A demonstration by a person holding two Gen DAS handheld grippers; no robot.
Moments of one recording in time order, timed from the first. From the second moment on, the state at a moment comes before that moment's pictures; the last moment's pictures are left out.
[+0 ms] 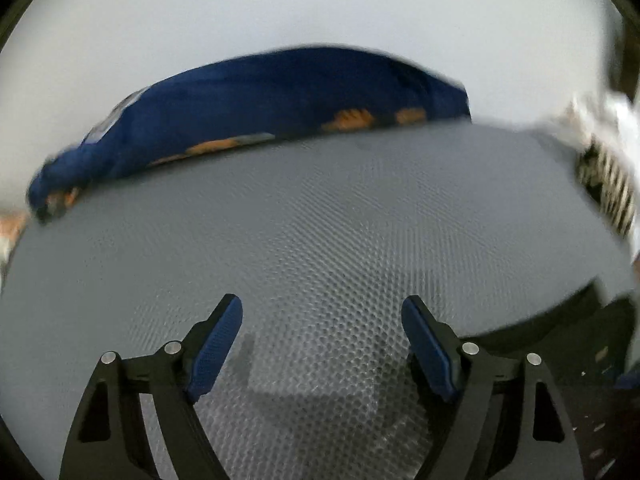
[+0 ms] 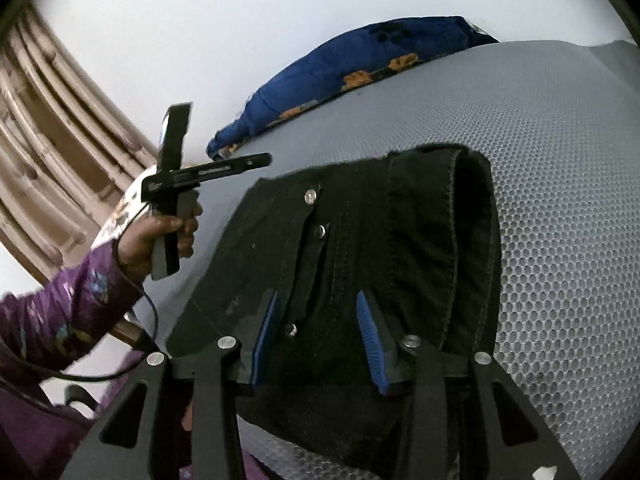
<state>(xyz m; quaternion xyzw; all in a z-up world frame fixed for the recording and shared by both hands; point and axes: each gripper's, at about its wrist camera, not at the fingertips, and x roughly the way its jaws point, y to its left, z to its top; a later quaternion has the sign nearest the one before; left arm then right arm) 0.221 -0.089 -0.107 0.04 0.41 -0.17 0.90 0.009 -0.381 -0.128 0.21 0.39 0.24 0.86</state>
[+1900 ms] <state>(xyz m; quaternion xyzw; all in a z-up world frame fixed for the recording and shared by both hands) 0.011 -0.058 -0.150 -0.08 0.45 -0.29 0.84 0.077 -0.314 -0.088 0.17 0.43 0.32 0.83</state>
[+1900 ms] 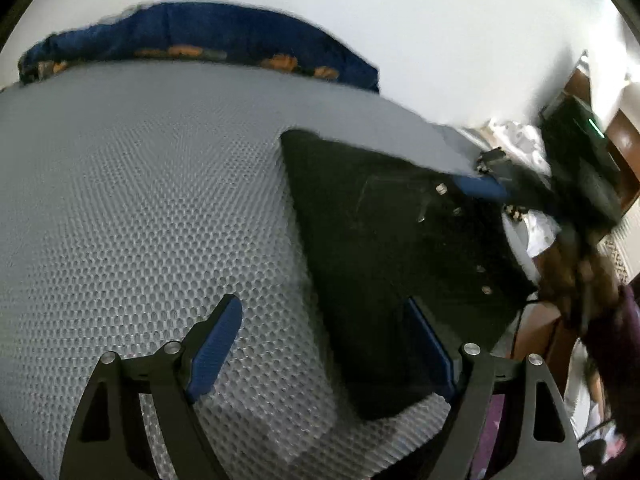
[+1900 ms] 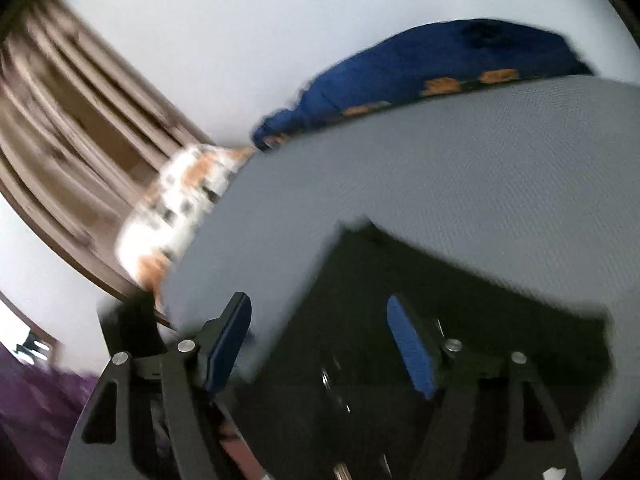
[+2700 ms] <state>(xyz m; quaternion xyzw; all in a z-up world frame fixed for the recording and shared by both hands) 0.046 -0.078 -0.089 -0.04 0.42 -0.29 0.86 -0.087 -0.424 -0.109 0.45 0.30 0.08 0.84</state>
